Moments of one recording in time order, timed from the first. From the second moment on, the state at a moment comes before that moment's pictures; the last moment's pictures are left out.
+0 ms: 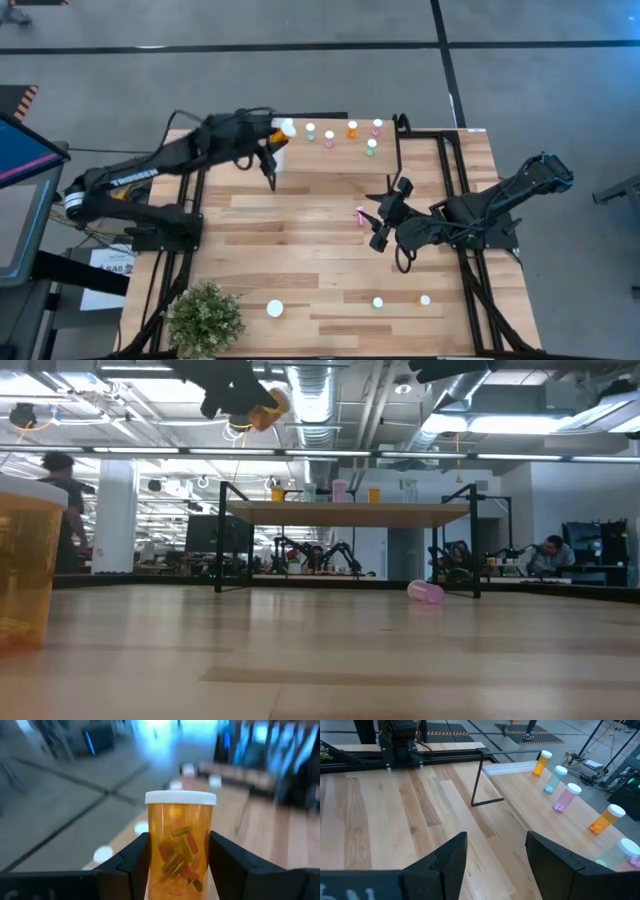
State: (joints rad) left arm 0.39 1.11 1.04 -0.27 -0.16 0.00; right arm 0.41 1.25 1.08 -0.46 0.87 0.35
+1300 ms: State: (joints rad) left arm 0.19 1.59 0.63 1.06 -0.87 0.02; right arm 0.40 1.25 1.08 -0.46 0.87 0.35
